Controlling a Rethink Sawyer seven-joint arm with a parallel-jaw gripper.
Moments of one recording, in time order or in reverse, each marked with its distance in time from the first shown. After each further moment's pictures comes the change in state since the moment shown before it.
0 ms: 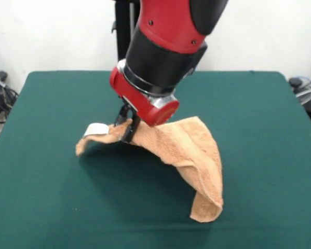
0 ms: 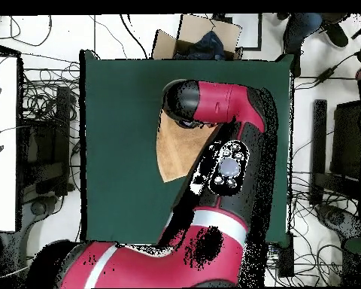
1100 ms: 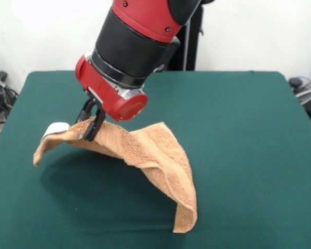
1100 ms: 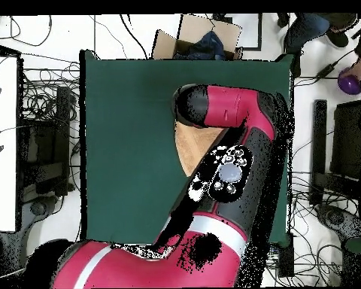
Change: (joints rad) arm 0.012 0.017 -0.104 0.000 -0.002 -0.145 0.000
